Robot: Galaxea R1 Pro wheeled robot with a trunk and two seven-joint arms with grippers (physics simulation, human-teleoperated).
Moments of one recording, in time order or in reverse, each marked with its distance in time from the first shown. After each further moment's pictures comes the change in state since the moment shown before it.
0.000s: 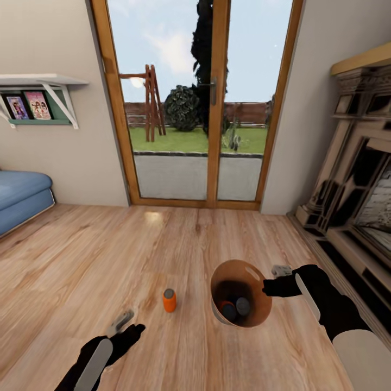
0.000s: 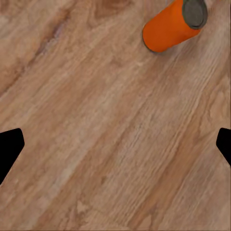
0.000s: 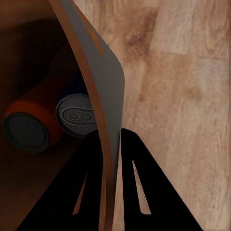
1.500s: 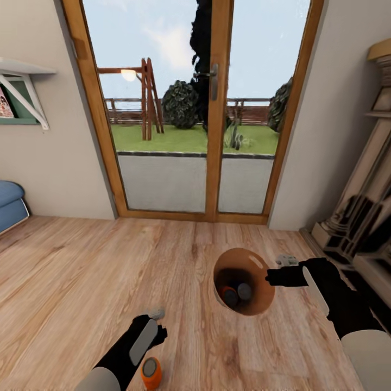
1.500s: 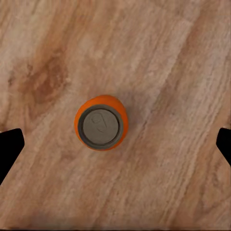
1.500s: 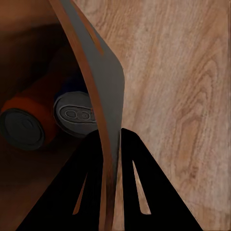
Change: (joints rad) left arm -0.238 -0.156 -0.183 0.342 -0.174 0.070 0.268; right arm 0.004 -0.039 -0.007 -0.125 -0.033 0.004 0.007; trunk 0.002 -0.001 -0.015
